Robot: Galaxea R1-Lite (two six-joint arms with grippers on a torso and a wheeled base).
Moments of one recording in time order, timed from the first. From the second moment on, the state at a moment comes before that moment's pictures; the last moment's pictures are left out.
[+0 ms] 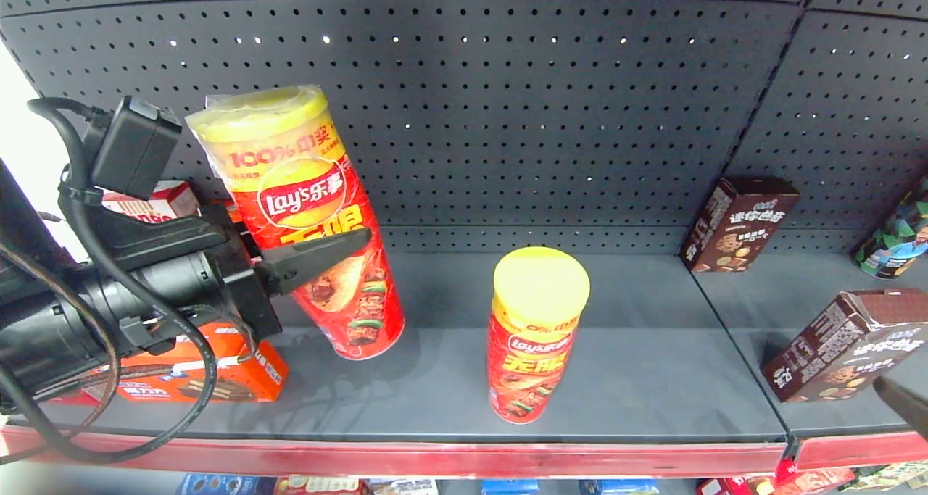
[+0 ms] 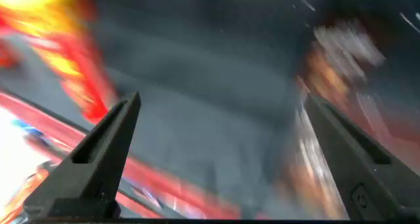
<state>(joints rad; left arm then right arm) -0.34 1.38 -0.65 -0.78 -0.54 -0.02 0.02 0.68 -0.23 -0.50 0.36 -0.07</state>
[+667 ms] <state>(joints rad) -0.34 1.34 -0.62 -0.77 -0.53 -0.02 -0.11 0.11 0.00 -0.06 -0.13 0.02</state>
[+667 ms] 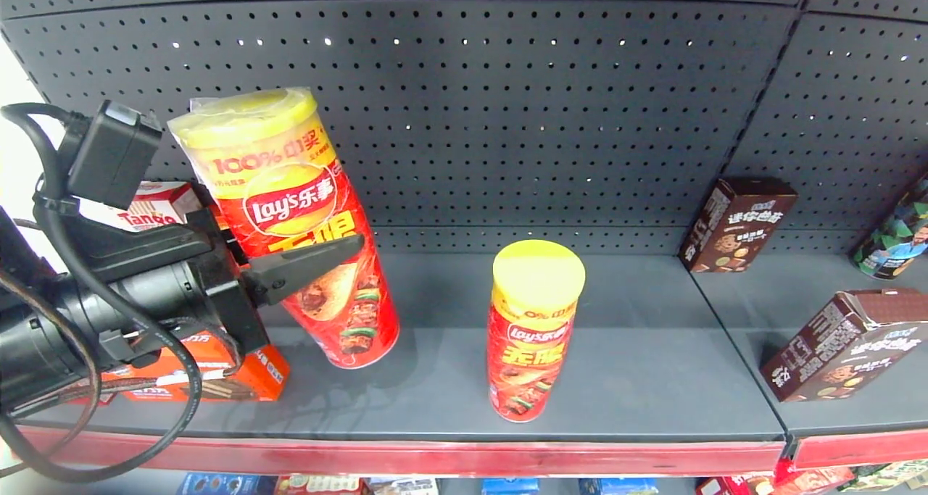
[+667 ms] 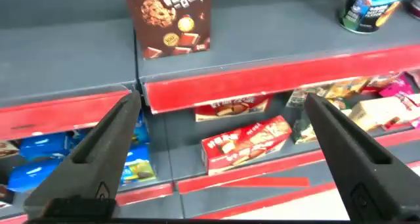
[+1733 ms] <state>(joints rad) -0.39 1.32 -0.60 -0.75 -0.53 0.01 -0.11 0.09 0.00 -0.01 -0.01 0.00</state>
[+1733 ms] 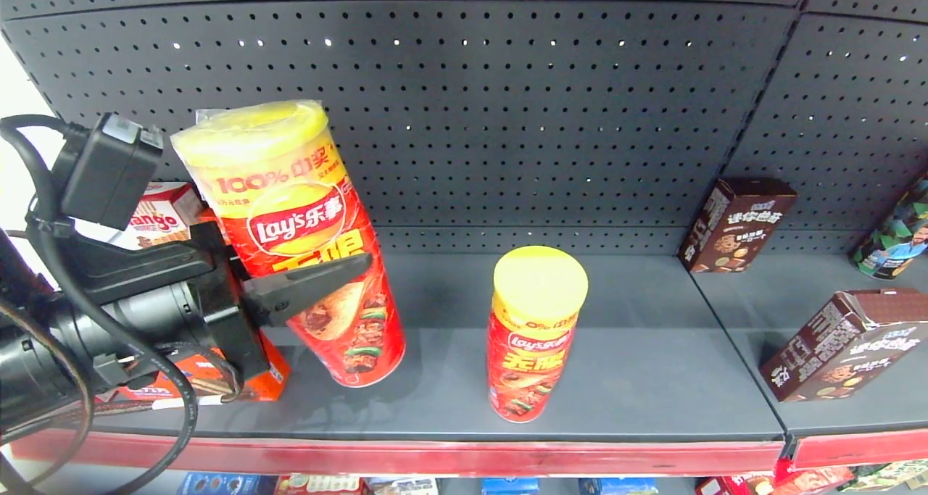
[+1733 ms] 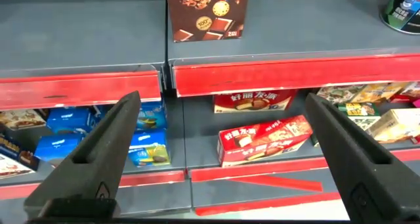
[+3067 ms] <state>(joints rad) -0.41 1.86 -1.07 -0.76 -0.65 0.15 -0.11 0.10 0.00 -0.01 -0.01 0.00</state>
